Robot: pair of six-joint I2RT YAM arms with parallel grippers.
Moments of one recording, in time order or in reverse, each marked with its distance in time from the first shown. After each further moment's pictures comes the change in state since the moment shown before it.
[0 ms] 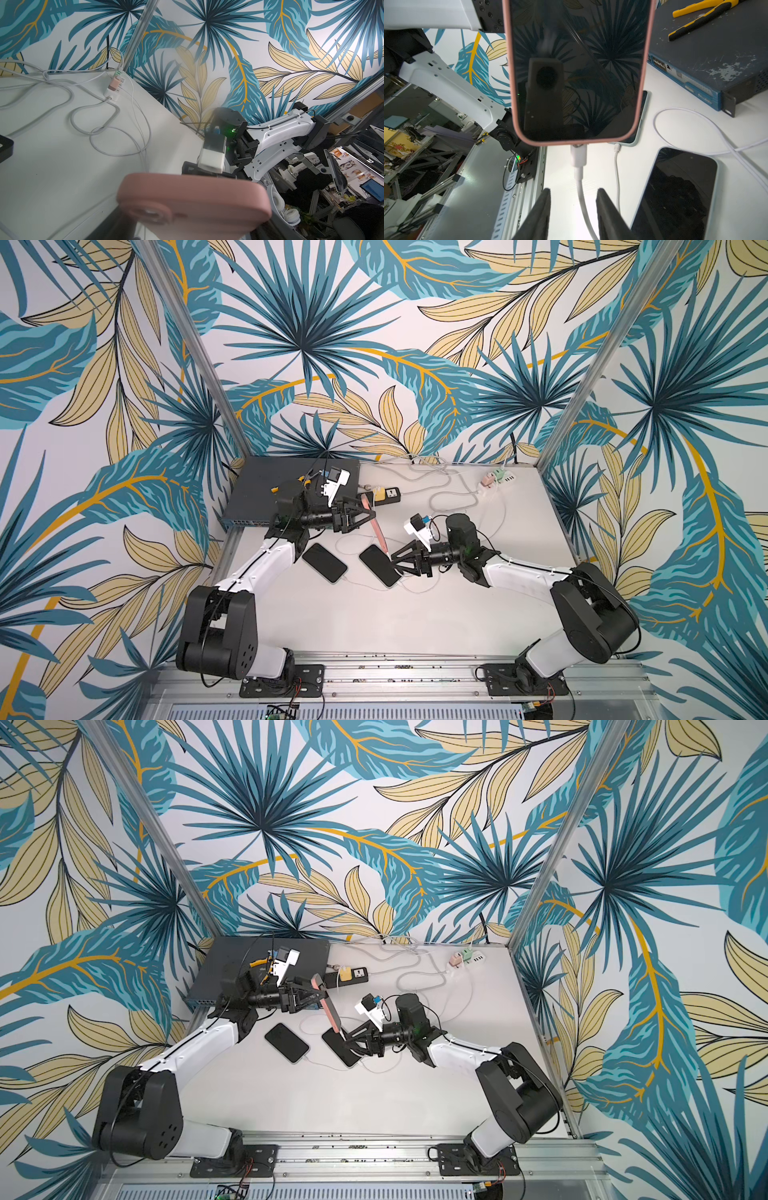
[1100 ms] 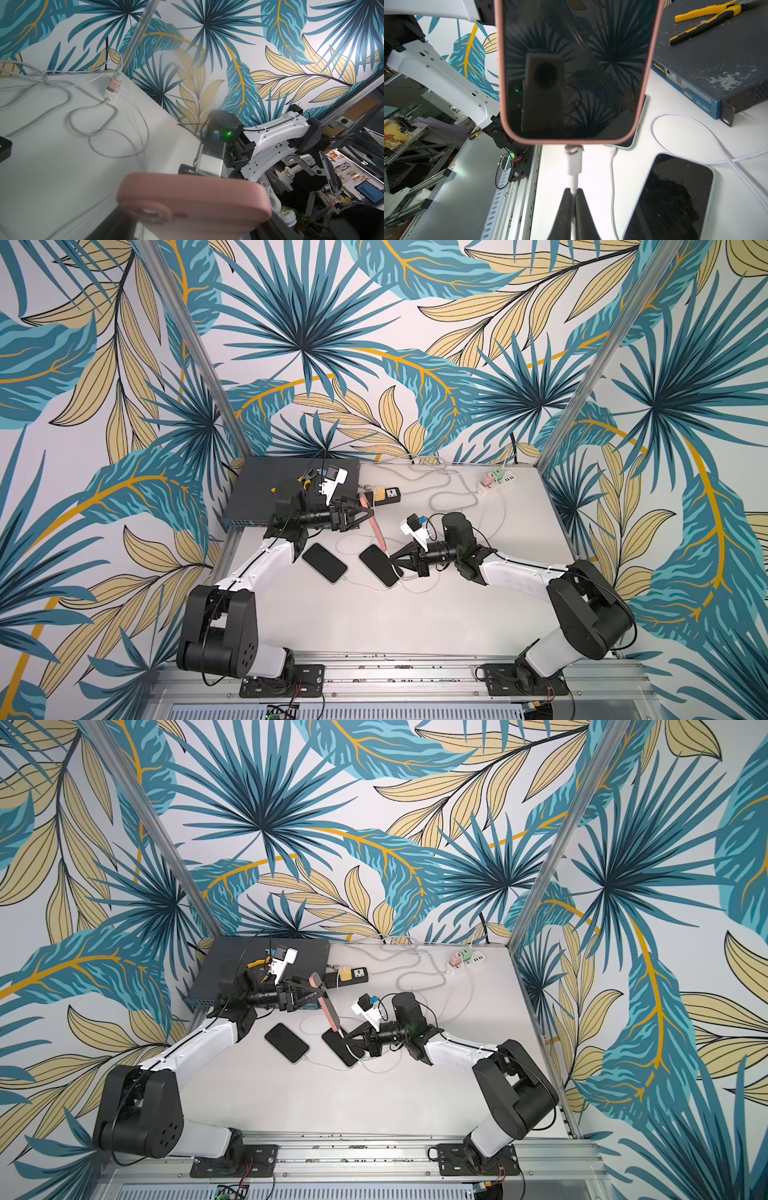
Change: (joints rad) left arm 0.022 0.005 0.000 0.059 0.019 -0.062; right arm 0.010 0.017 0.027 -0.030 0.014 -0.065
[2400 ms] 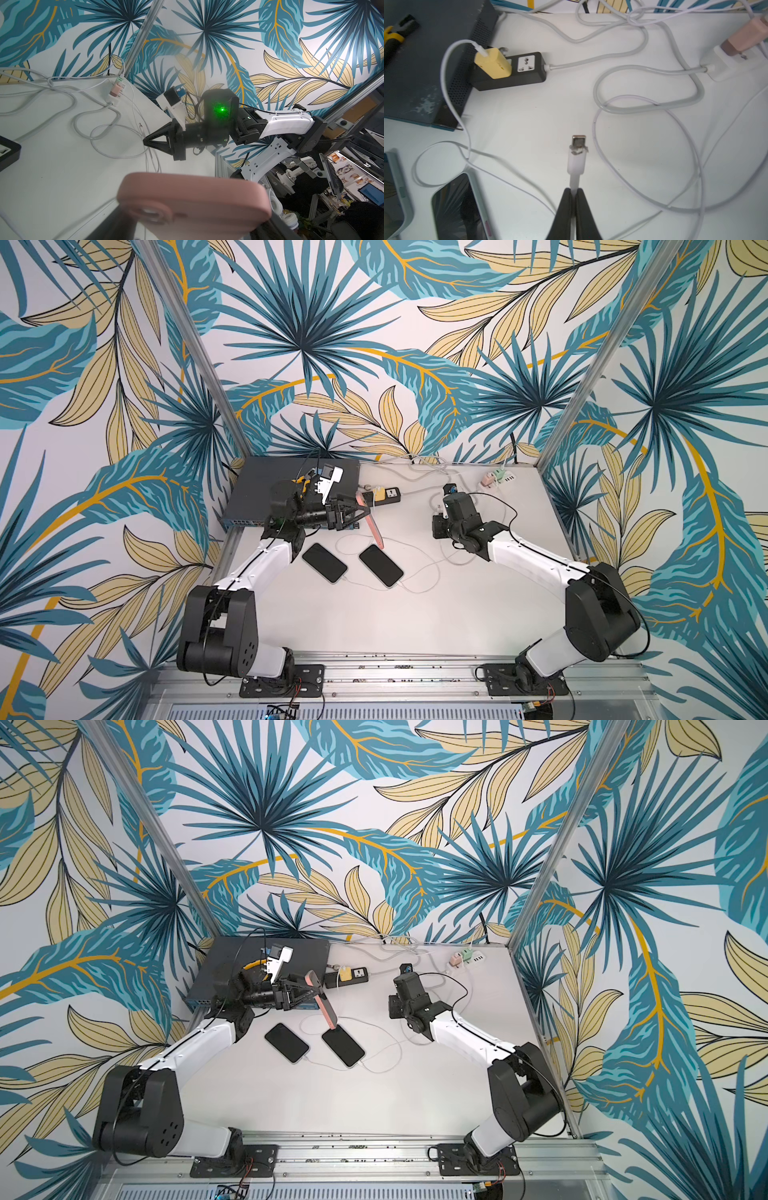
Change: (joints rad) left arm 0.021 0.000 -0.011 0.051 0.013 -0.030; right arm -0.073 -0.007 0.280 -0.650 1.188 0.204
